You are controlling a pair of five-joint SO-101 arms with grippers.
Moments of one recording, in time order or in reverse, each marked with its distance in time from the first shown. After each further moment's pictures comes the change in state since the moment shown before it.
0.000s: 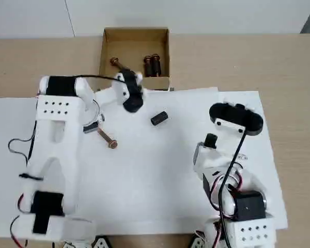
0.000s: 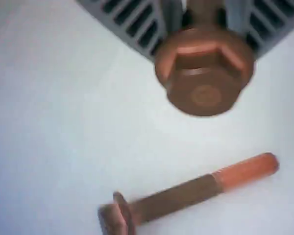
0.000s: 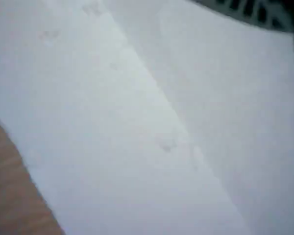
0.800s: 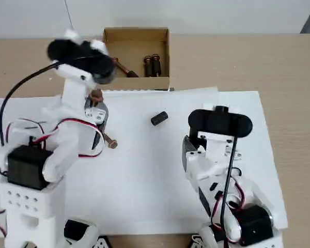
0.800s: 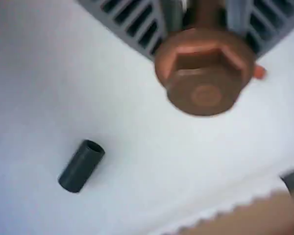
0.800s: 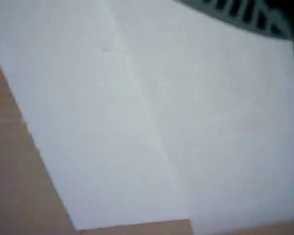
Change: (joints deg) left arm 8.8 -36.4 8.1 -7.9 56.2; right arm -9.5 -6.2 -7.0 -1.1 8.5
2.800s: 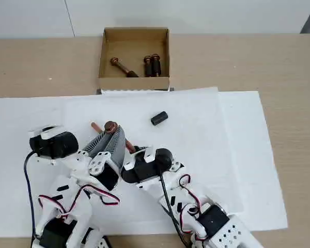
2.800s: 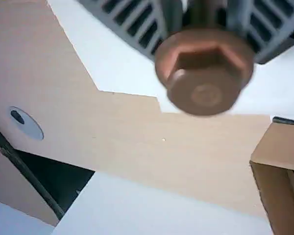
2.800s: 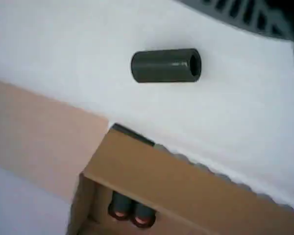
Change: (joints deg) left arm 9.9 -63.3 71.6 -42.4 36.1; right arm -24.8 -4.7 36.4 -40.3 19.9
